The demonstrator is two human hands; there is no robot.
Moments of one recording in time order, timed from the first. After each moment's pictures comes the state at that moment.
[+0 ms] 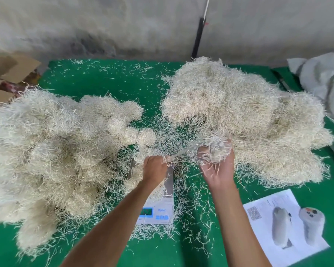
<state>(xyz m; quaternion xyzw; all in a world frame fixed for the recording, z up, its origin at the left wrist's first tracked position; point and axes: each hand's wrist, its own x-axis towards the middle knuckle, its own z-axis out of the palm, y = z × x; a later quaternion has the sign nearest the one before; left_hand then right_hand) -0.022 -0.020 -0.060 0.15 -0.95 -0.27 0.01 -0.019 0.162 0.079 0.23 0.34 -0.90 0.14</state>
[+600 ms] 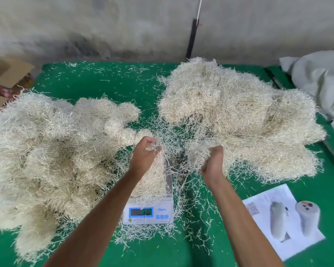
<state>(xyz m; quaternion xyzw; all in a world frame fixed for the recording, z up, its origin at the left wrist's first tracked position) -0.028 -0.058 -0.015 0.15 -0.82 -0.54 0.08 -0.037 0.163 0.046 0.23 0.60 -0.76 0.14</state>
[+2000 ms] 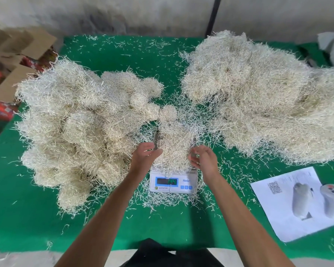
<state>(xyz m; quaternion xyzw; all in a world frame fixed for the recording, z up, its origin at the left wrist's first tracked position) 0.099 -0.122 -0.065 0.24 -0.78 -0.57 0.05 0.028 0.098 -0.055 0.16 0.66 -0.70 0.21</state>
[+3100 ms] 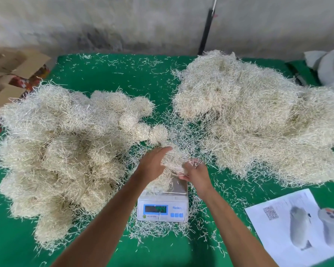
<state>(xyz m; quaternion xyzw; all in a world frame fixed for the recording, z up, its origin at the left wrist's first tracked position) -0.003 -0.099 -0.056 -0.01 -0.96 -0.27 -0.02 -0.020 0.106 -0.057 0.06 0.70 -0.67 0.25</state>
